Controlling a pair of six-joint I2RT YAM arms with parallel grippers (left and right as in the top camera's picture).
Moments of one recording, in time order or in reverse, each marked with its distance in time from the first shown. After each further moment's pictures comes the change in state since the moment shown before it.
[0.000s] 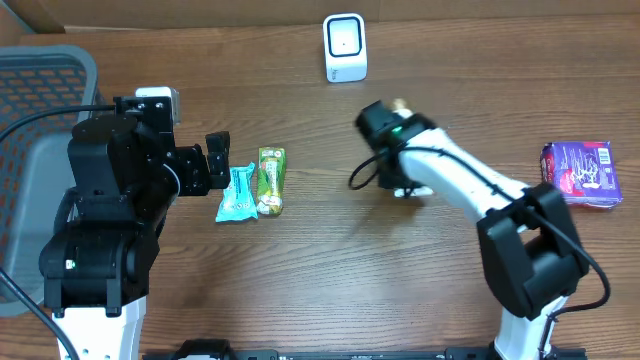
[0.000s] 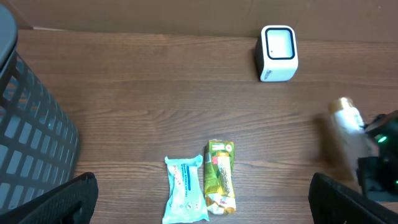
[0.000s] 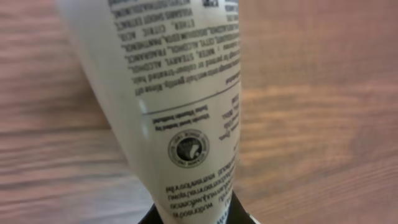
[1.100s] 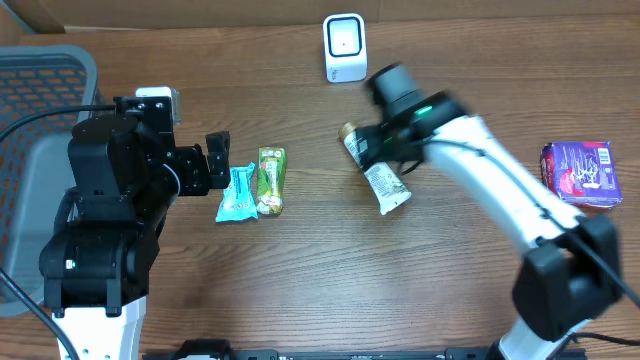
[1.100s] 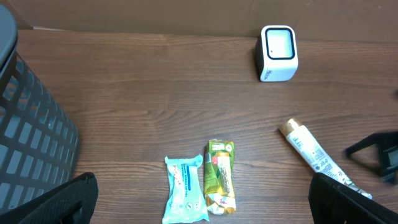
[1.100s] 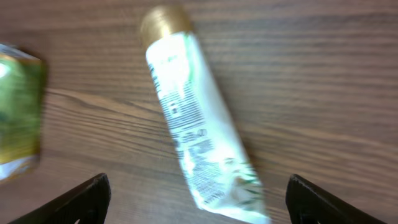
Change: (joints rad) left arm 0.000 0.000 0.000 0.000 0.000 0.000; right arm -0.119 -0.137 0.146 -0.022 -0.443 -0.260
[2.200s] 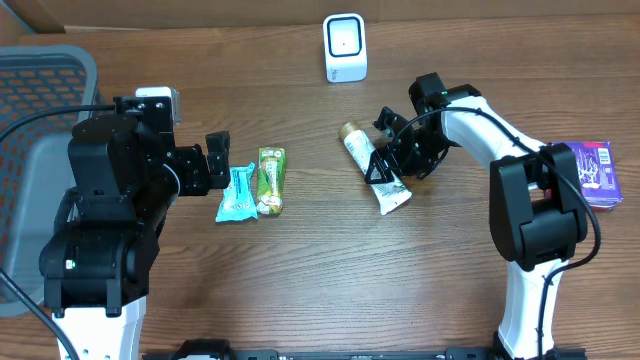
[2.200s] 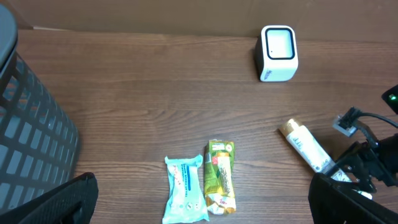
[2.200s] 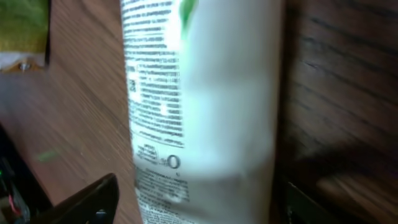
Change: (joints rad) left arm 0.000 0.000 0.000 0.000 0.000 0.000; right arm -0.192 0.350 0.001 -0.014 -0.569 -0.574
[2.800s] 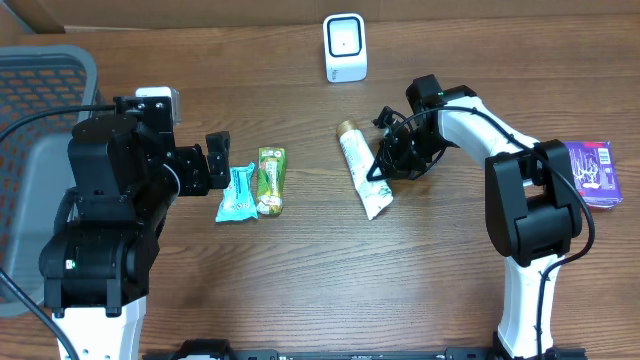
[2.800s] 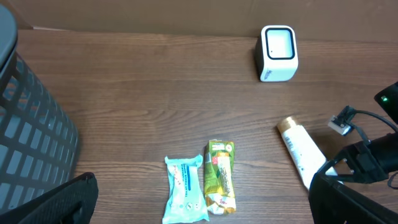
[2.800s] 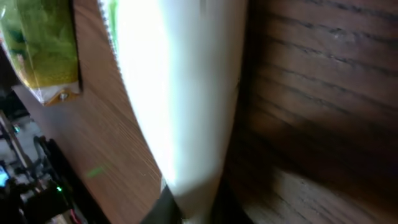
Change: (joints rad) left arm 0.000 0.000 0.000 0.000 0.000 0.000; right arm 0.001 0.029 0.013 0.008 -0.087 0.190
